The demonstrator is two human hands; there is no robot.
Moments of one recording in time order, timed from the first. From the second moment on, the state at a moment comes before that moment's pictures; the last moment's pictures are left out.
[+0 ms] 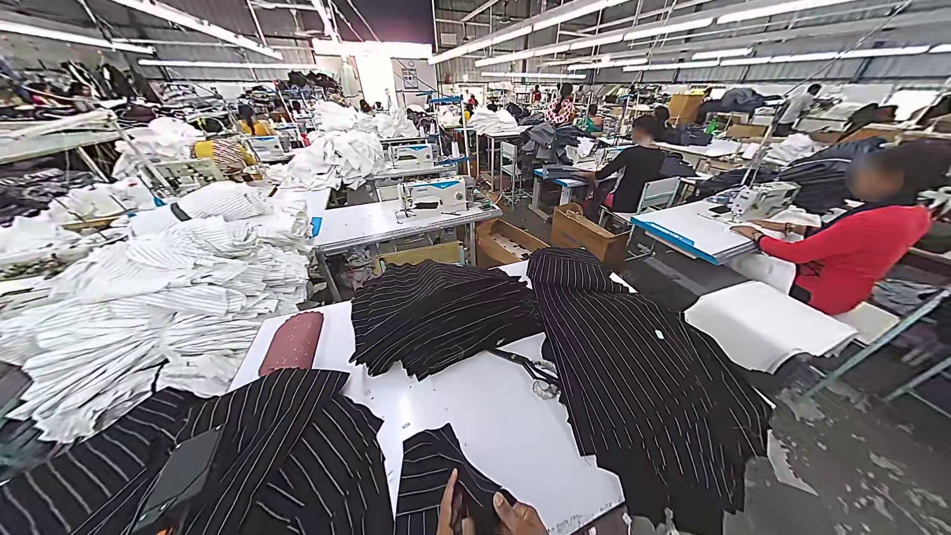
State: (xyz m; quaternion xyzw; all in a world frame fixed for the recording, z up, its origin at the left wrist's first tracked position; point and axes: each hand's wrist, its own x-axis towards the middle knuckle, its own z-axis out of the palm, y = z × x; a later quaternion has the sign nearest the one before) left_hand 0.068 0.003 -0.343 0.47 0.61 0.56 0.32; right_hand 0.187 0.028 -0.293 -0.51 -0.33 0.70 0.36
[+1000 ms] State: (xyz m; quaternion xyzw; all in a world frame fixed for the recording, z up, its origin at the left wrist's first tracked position) left_hand -0.143 0.014 -0.259 0.25 0.77 0.54 0.24; right_hand 0.259 0.216 -0.219 -0.64 -0.59 0.34 0.36
